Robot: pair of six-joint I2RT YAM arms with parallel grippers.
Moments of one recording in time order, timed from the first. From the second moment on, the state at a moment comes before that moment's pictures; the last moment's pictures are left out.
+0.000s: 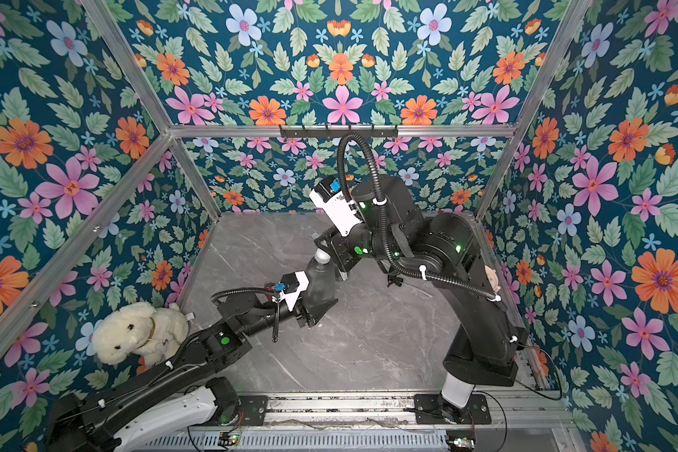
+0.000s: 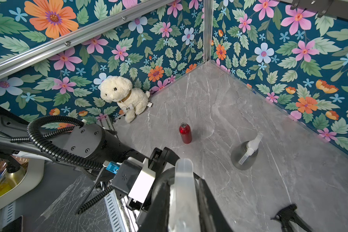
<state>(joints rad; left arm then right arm) -0.87 0.90 0.60 0.35 0.27 0.08 0.95 1.73 2.63 -1.40 -0.06 0.11</state>
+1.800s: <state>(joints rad) -0.87 0.88 0.55 0.49 0.17 0.05 0.97 1.04 1.51 -0.51 -0.14 0.09</state>
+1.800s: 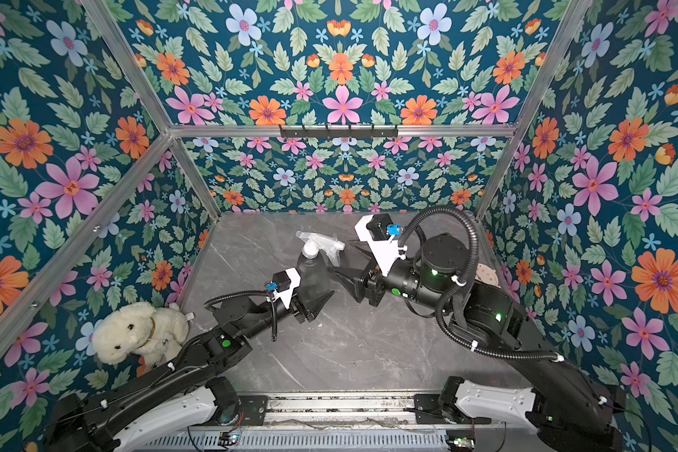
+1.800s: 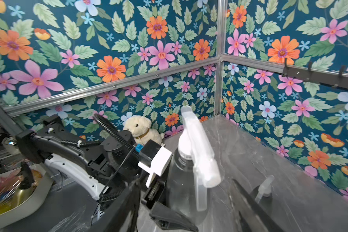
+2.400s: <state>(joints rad) -0.87 0.88 0.54 0.52 0.20 0.05 0.94 1.14 1.58 -0.44 -0.20 0.06</state>
